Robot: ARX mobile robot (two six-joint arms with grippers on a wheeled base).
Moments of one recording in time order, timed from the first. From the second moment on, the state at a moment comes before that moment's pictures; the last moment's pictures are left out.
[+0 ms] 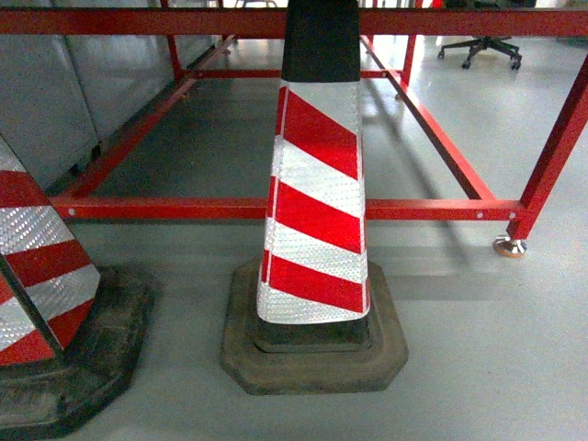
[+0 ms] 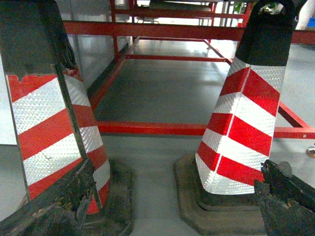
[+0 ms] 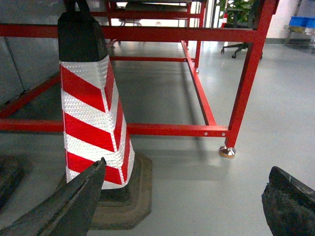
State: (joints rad) left arm 0.00 0.01 0.02 0.00 0.00 -0.01; right arm 0.00 0.01 0.01 0.00 0.00 0.00
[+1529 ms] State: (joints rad) left arm 0.00 0.01 0.02 -0.01 0.00 -0.01; right arm 0.00 0.01 0.01 -0.01 0.00 0.00
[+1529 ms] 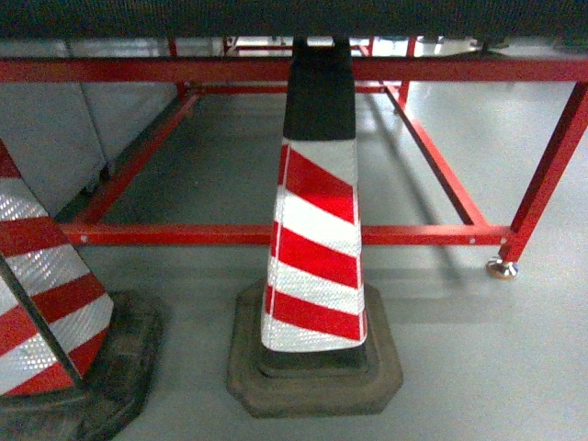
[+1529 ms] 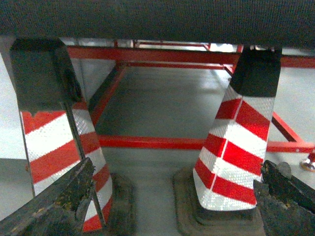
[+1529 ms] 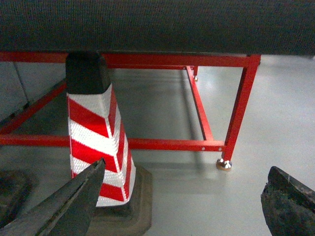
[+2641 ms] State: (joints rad) left arm 0.00 0.01 0.02 0.00 0.00 0.00; right arm 0.00 0.01 0.01 -0.01 0.00 0.00
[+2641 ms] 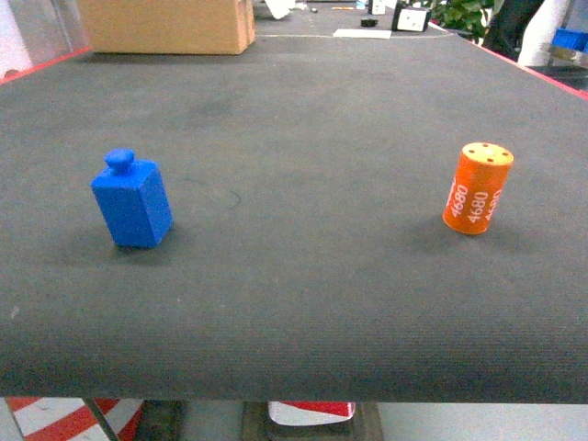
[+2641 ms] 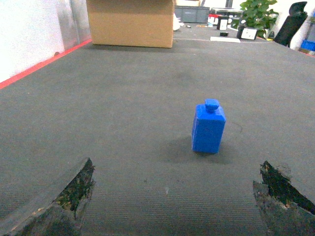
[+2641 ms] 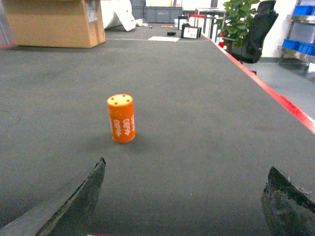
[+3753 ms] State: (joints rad) left arm 0.00 0.01 0.02 0.00 0.00 0.00; right arm 0.00 0.01 0.01 -0.01 0.00 0.00
